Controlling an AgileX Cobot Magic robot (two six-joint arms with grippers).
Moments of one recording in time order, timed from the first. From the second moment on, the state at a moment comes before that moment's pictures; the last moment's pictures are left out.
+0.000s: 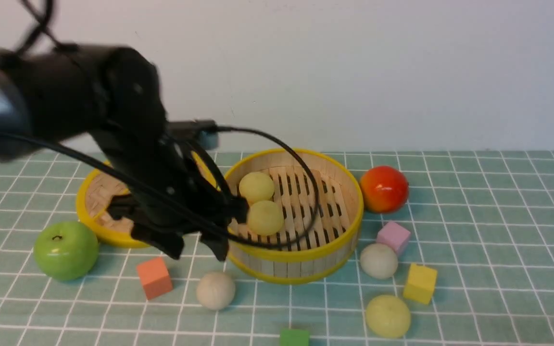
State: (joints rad) right arm 0.02 -0.01 0.02 -0.24 0.38 0.20; left arm -0.46 1.74 -1.34 -0.10 0.98 -0.27
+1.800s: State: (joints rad) right arm 0.02 -0.01 0.02 -0.24 0.38 0.20; left arm -0.51 1.90 -1.59 0.10 1.12 -0.38
